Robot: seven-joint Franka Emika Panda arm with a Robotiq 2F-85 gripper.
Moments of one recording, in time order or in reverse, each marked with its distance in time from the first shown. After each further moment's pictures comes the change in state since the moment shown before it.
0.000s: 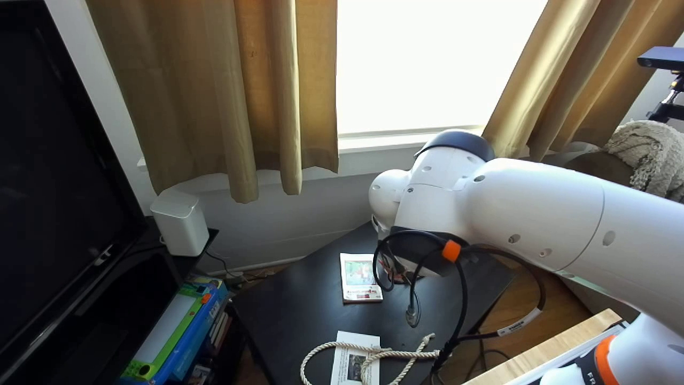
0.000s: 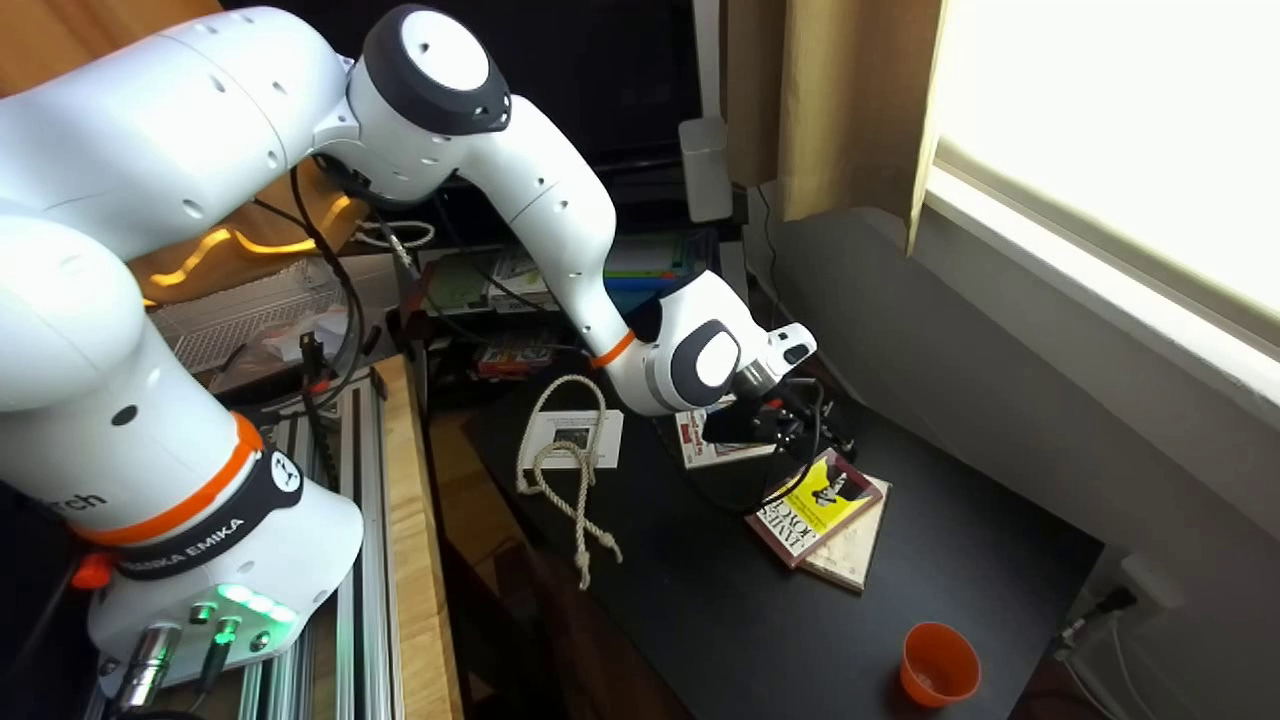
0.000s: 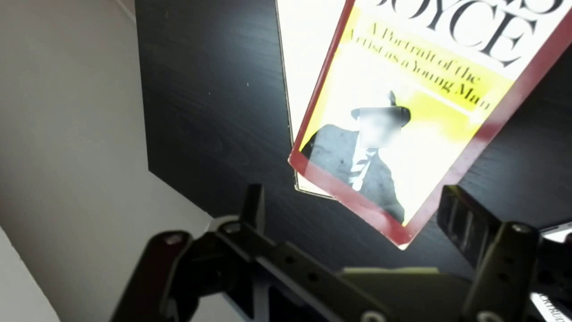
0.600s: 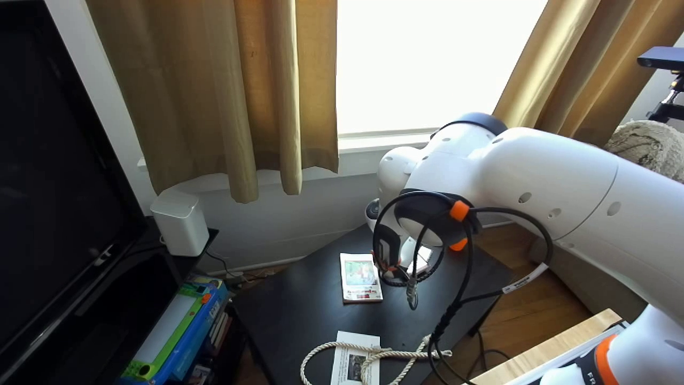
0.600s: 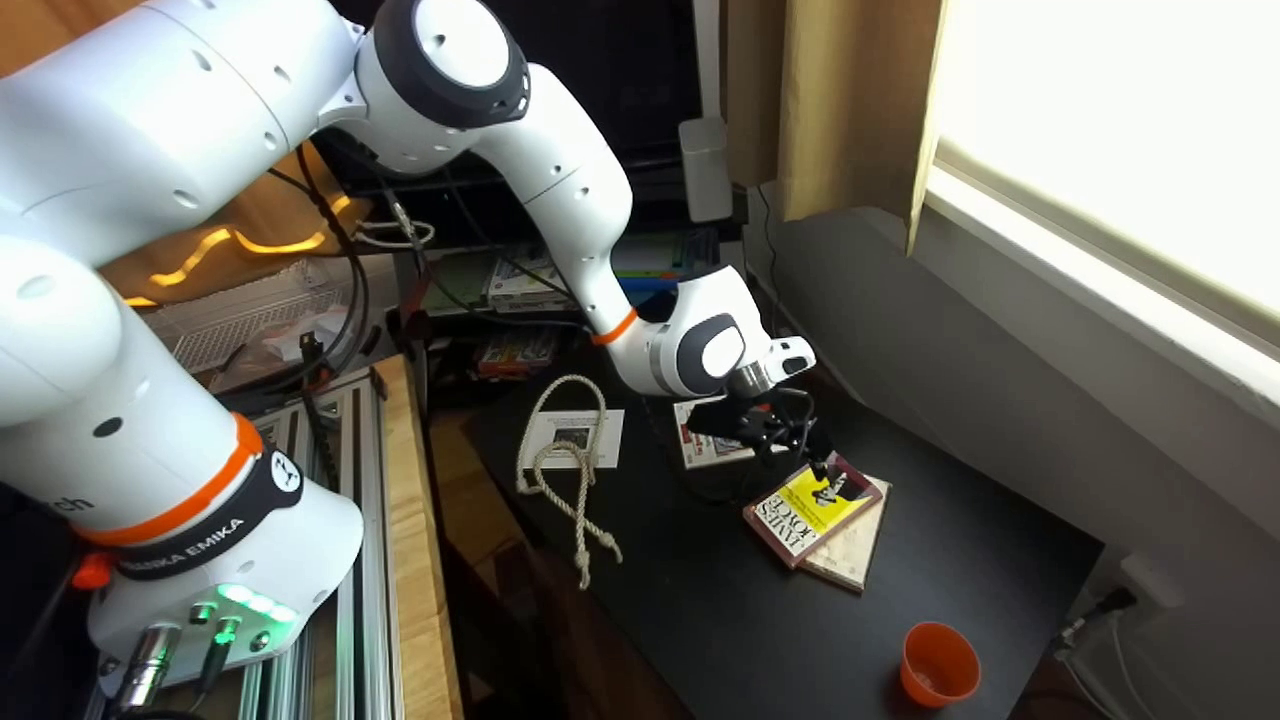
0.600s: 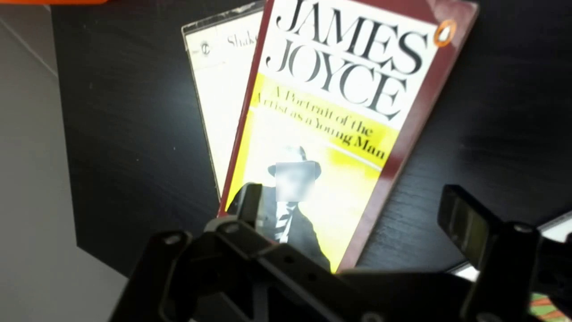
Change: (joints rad) arm -0.134 -0.096 0.141 0.043 -0.104 -0.202 0.004
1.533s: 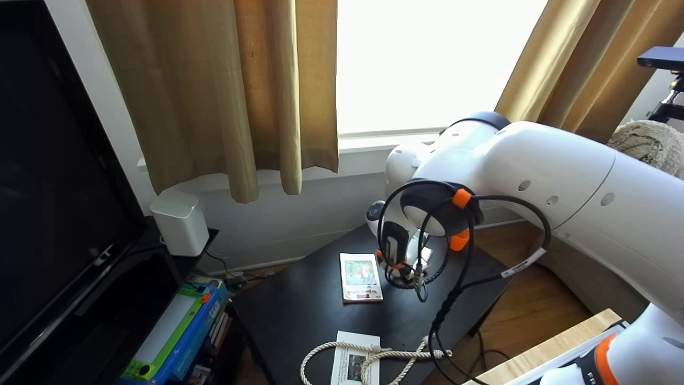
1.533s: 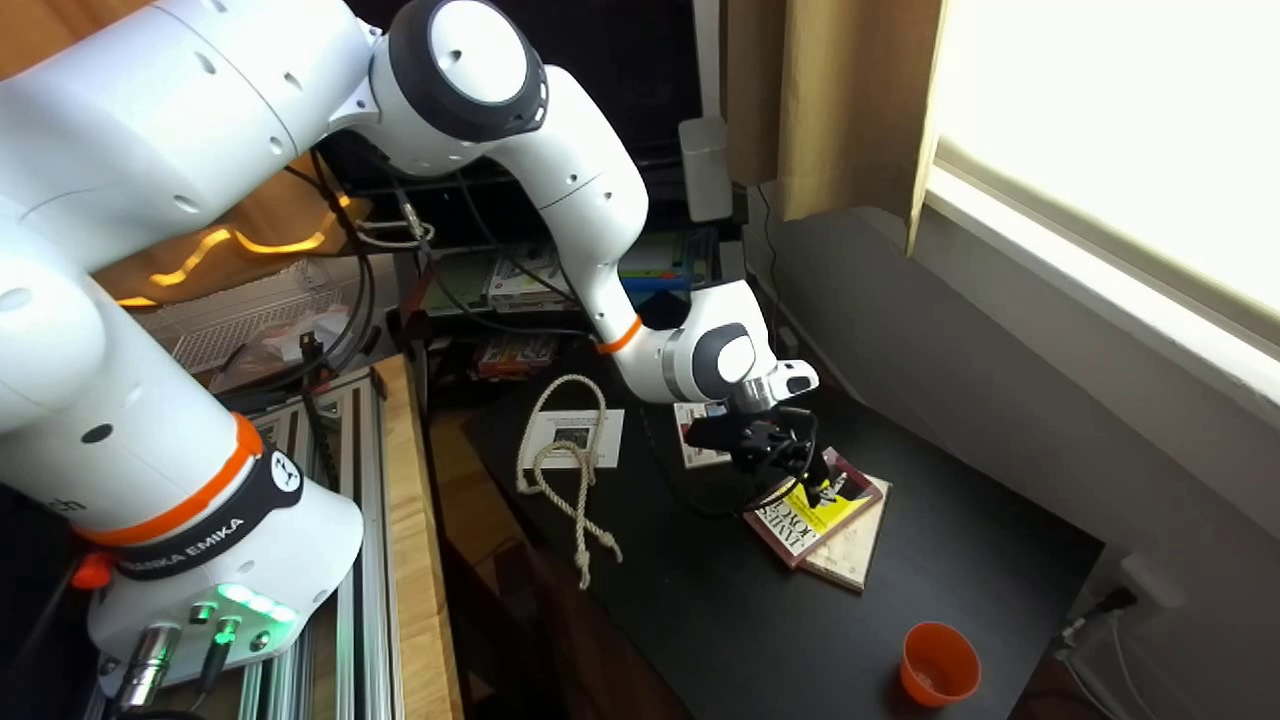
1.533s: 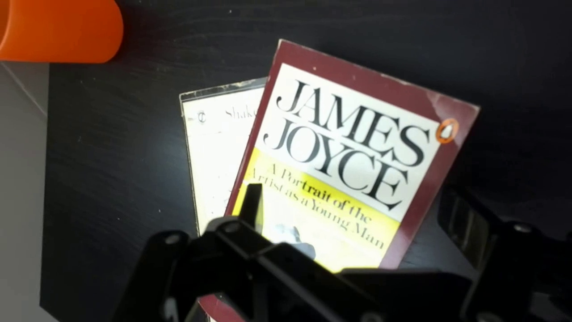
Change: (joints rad) arm -0.082 0.001 0.045 0.043 -0.162 -0.148 0.035
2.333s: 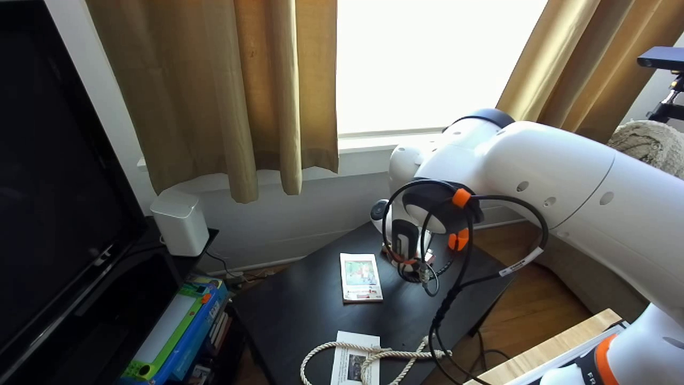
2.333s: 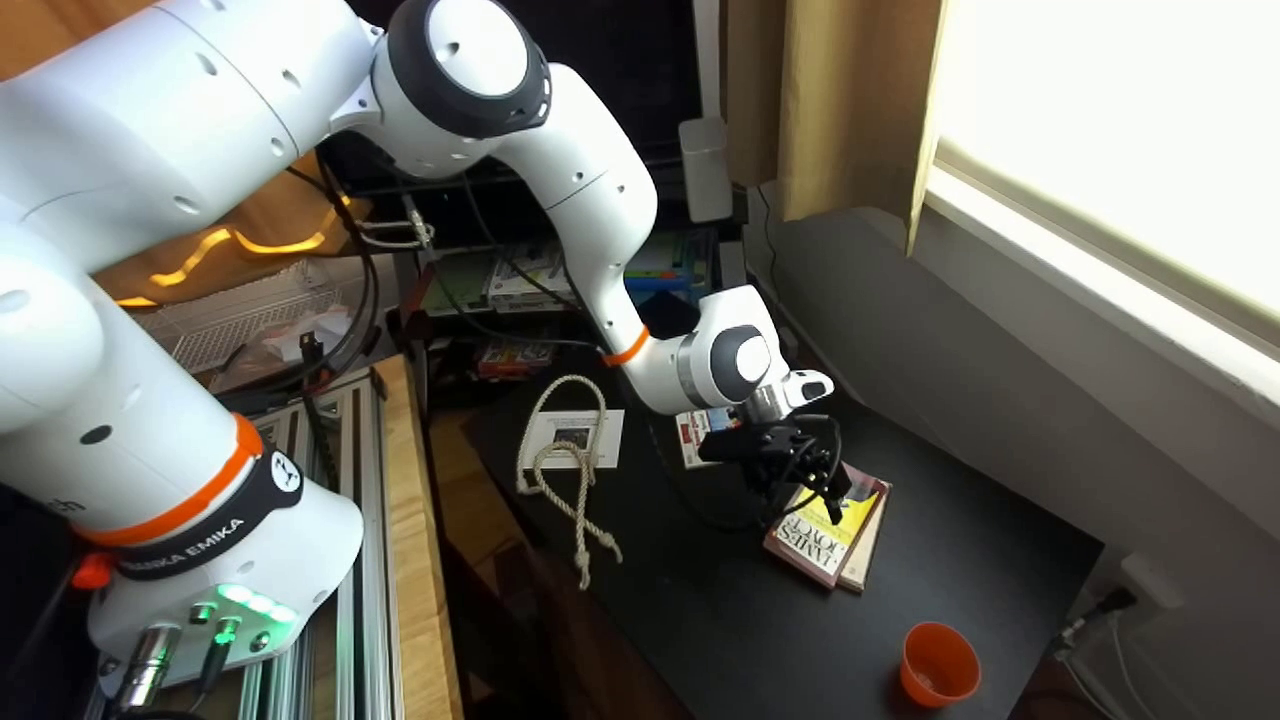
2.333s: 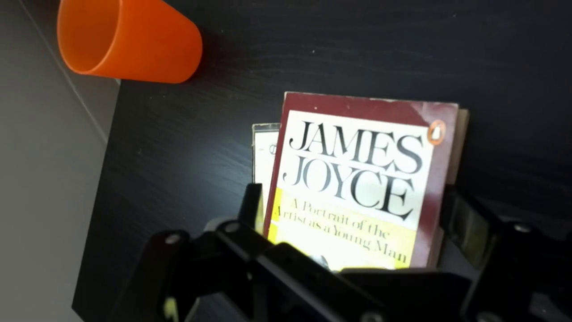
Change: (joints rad) arm -0.009 0.001 -0.050 -0.001 -0.138 -0.052 0.013
